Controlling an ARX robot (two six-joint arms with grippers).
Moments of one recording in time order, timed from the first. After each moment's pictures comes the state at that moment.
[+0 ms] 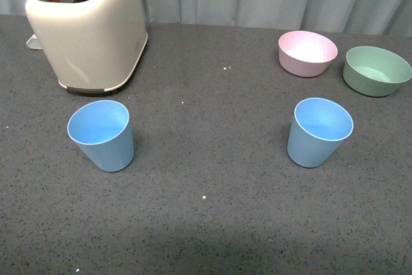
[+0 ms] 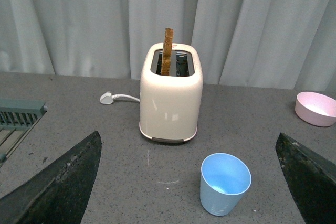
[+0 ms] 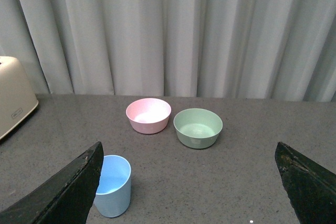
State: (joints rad) left arm 0.00 0.00 0.02 0.00 0.00 -0.01; right arm 0.00 0.00 0.00 0.00 0.00 0.00
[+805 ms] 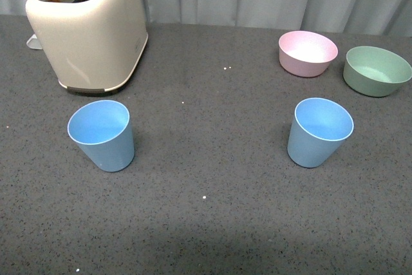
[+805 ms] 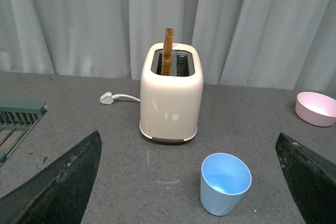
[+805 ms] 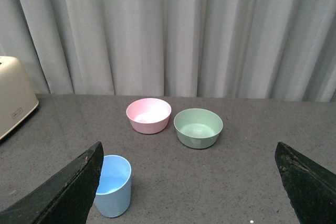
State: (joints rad) left arm 0.00 0.00 0.02 0.00 0.00 -0.01; right arm 0.00 0.00 0.00 0.00 0.00 0.00
